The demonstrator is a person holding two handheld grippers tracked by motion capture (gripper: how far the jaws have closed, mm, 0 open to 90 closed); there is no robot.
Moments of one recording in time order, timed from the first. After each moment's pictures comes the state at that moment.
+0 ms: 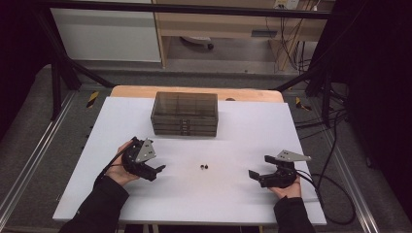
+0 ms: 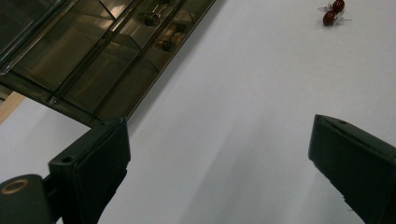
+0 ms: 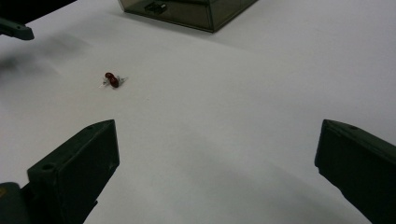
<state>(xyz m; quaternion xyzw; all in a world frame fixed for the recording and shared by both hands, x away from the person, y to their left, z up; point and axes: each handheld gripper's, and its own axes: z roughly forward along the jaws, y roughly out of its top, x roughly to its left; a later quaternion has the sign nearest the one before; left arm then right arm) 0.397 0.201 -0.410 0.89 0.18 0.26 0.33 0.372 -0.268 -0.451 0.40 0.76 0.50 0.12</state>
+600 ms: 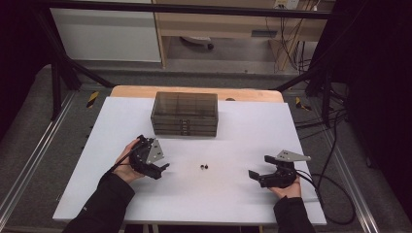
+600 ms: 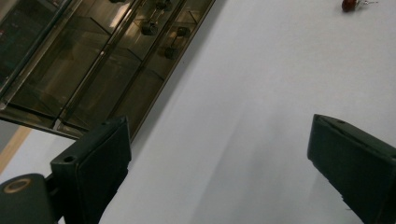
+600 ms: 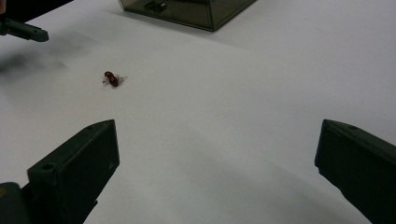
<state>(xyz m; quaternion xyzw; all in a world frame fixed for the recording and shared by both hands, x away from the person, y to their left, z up) 0.402 0.181 -0.414 0.90 0.14 0.30 0.28 0.373 -0.267 -0.452 0.40 0.76 0.50 0.12</state>
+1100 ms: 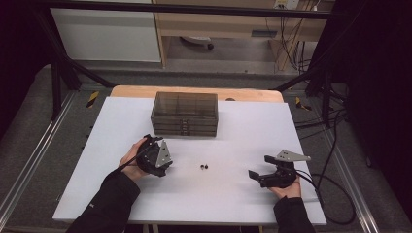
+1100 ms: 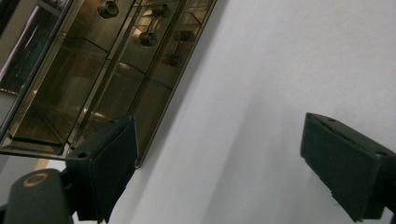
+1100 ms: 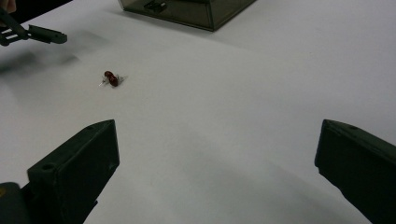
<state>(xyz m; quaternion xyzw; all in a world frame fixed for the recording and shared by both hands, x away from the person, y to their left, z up) 0.407 0.165 -0.424 0.90 0.11 0.34 0.25 0.373 -0.267 -0.452 0.40 0.76 0.50 0.12</state>
